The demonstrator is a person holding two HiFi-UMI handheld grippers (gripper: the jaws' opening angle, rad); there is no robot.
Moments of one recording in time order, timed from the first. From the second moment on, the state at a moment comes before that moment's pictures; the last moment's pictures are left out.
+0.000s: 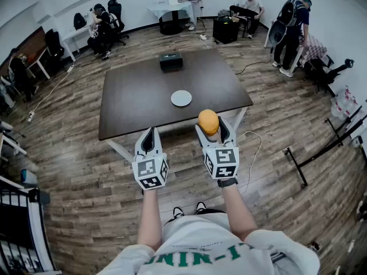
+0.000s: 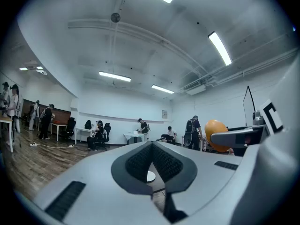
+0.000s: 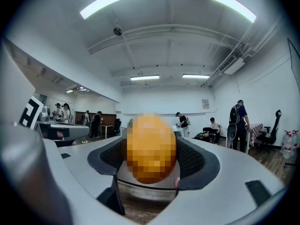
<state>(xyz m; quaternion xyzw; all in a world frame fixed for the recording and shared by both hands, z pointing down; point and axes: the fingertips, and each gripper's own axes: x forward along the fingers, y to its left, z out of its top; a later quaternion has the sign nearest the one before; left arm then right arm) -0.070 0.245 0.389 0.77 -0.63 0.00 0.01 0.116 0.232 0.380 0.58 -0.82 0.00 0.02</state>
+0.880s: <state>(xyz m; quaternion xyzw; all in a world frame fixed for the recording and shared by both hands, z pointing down) 0.003 0.161 0.423 0.77 -0.64 0.03 0.02 0.152 0.157 0.401 0.51 -0.86 0.00 0.01</state>
